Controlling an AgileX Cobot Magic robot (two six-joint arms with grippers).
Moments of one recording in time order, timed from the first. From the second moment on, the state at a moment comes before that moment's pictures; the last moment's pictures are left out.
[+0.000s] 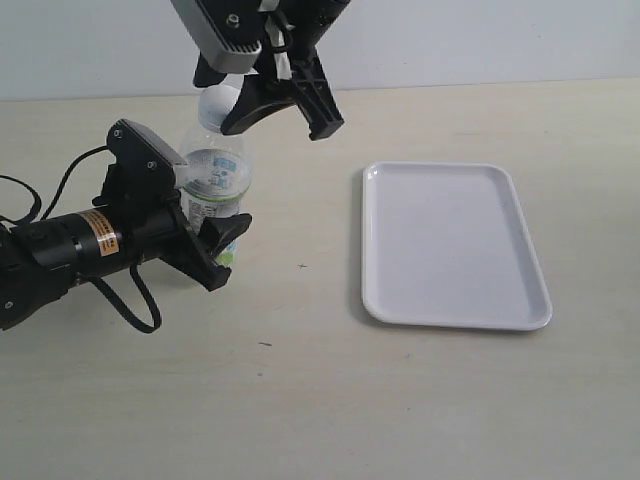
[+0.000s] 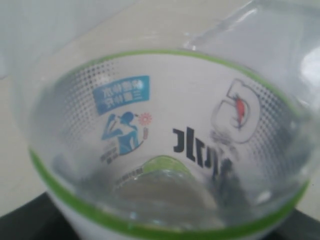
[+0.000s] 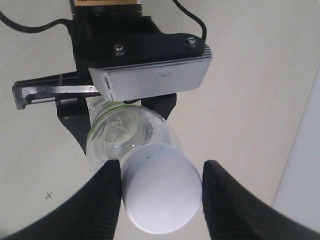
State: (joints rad) left arm -0.39 1.94 -0.62 0.42 -0.84 0.04; right arm 0.48 1.98 -1.83 0.50 1.07 -1.81
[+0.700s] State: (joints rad) left arm -0.39 1.94 -0.62 0.40 -0.84 0.03; right arm 0.48 1.97 -1.83 0.49 1.11 -1.99
